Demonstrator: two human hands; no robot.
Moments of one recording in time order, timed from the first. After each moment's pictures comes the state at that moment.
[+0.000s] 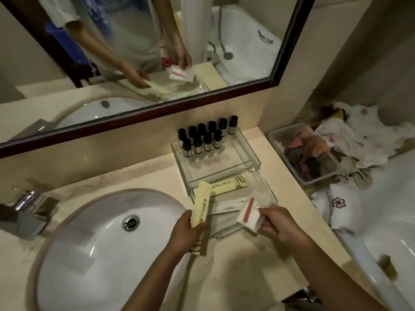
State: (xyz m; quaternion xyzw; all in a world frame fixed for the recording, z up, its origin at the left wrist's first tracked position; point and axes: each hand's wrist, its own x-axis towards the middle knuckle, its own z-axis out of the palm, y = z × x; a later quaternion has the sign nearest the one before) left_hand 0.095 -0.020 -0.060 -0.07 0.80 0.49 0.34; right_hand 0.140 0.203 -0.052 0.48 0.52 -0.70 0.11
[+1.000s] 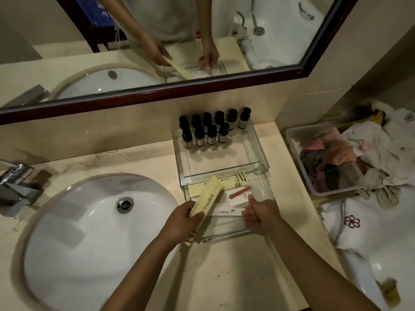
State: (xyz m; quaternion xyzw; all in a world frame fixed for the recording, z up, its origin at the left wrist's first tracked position) left_hand 0.064 0.015 -0.075 -0.07 0.81 0.46 0.35; right_hand 0.073 0.233 -0.127 0.50 0.58 -0.61 0.19
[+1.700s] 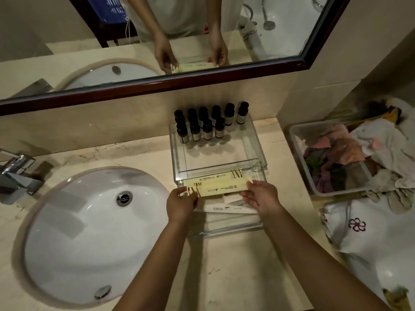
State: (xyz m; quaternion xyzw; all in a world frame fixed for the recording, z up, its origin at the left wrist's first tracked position) left_hand 0.052 0.061 -0.105 -0.37 0.69 0.59 0.16; right_hand 0.050 0.254 -0.119 0.46 0.52 -0.71 0.13
